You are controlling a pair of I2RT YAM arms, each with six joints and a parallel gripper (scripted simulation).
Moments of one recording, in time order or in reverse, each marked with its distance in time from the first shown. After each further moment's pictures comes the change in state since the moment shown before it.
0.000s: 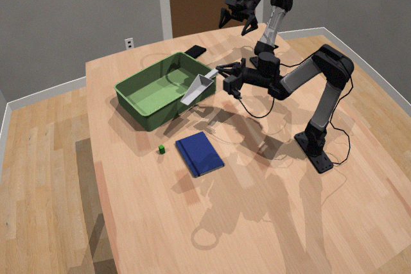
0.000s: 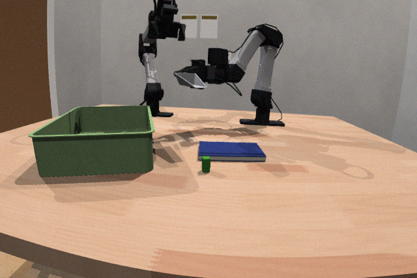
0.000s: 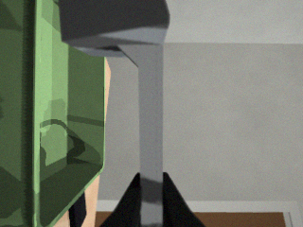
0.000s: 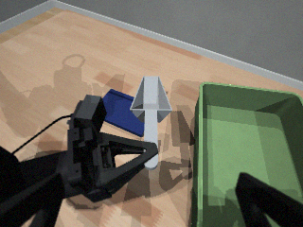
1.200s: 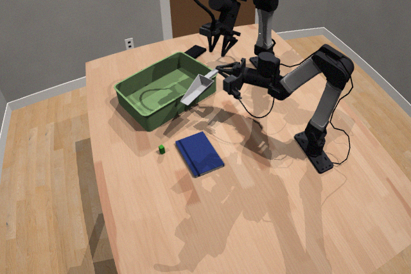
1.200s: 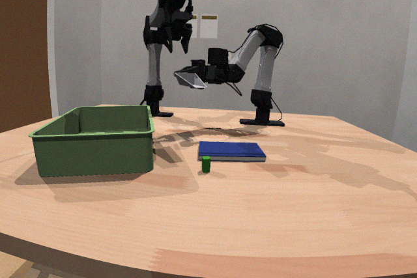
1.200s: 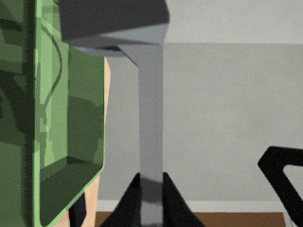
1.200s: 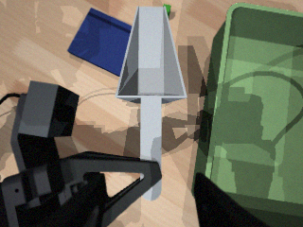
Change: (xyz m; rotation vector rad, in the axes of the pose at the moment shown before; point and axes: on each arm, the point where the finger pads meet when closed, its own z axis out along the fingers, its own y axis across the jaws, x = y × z) left arm 0.000 0.000 0.000 0.000 0.000 0.000; right arm 0.006 0.000 0.103 0.000 0.534 0.005
